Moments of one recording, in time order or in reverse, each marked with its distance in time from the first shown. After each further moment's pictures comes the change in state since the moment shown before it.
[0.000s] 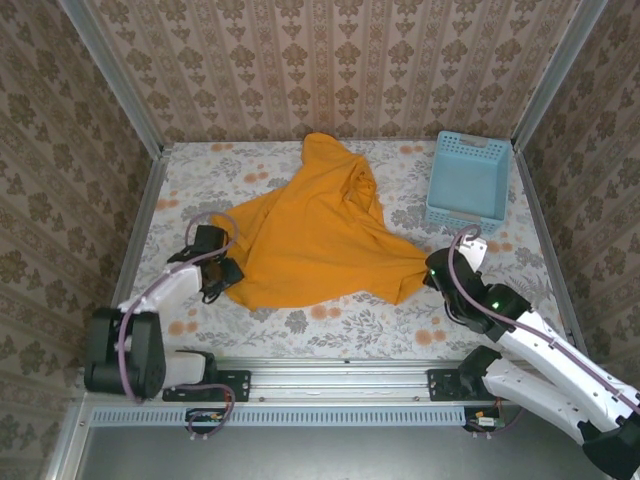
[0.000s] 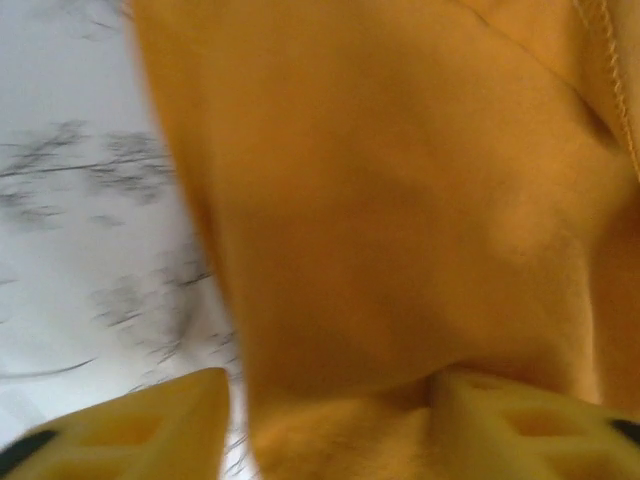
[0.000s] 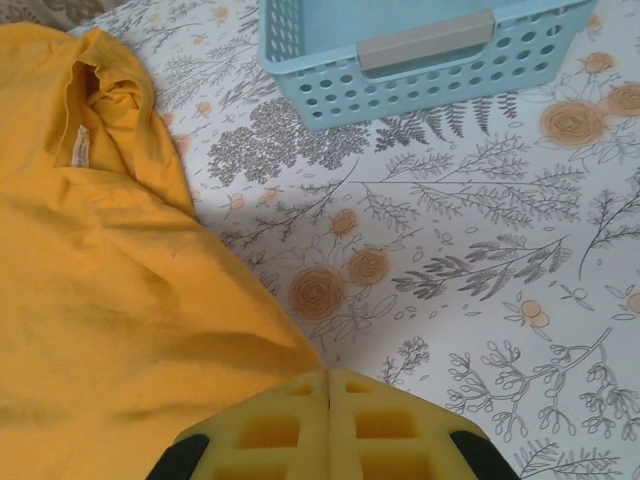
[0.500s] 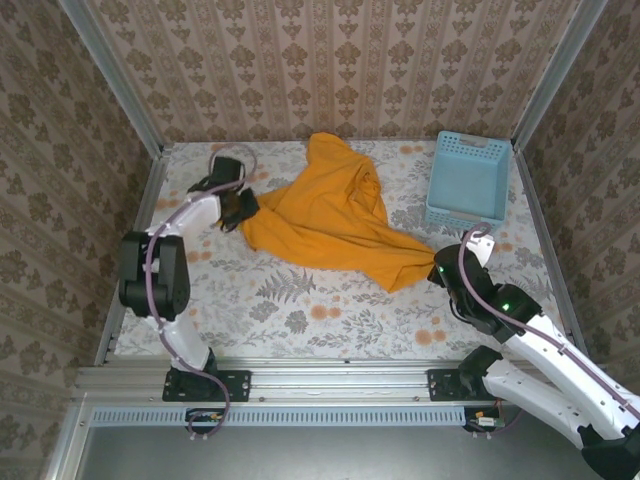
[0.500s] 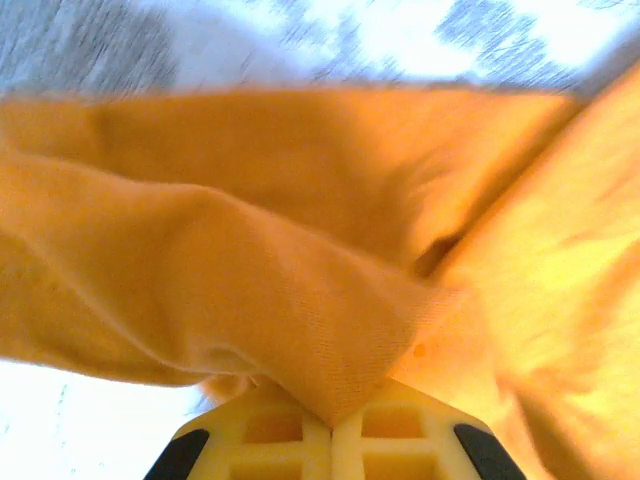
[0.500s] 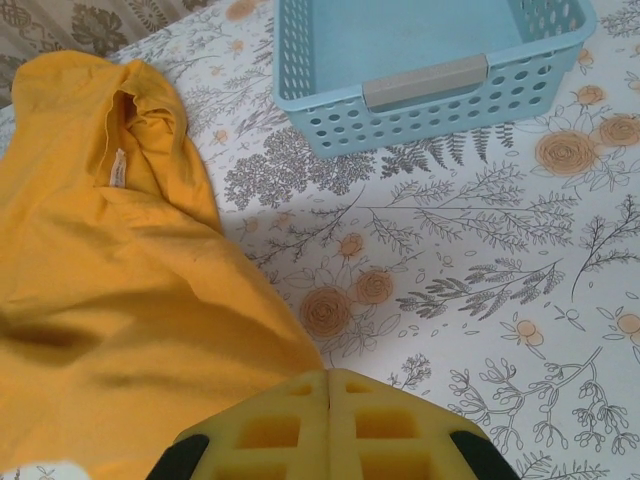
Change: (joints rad) left arm -0.062 0.486 0.739 -0.053 0.057 0.091; right arm -0.016 -0.027 0.050 -0.027 -0.014 -0.029
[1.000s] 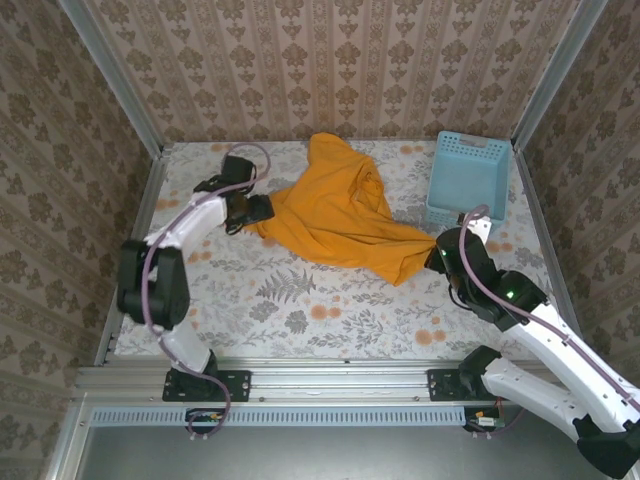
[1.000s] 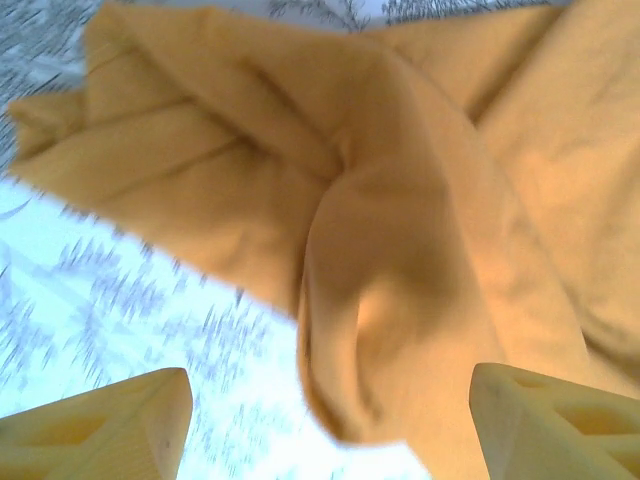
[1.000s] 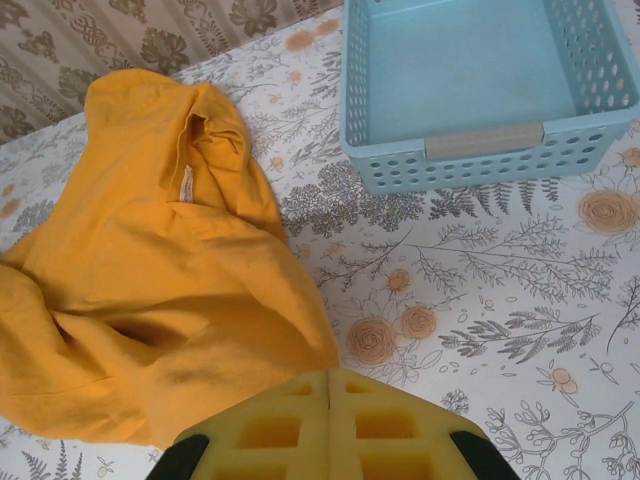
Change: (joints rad) left arm -0.064 -0.173 -0.120 -0.102 -0.058 0.075; right arm -0.016 0.084 0.151 0.004 -0.046 -0.105
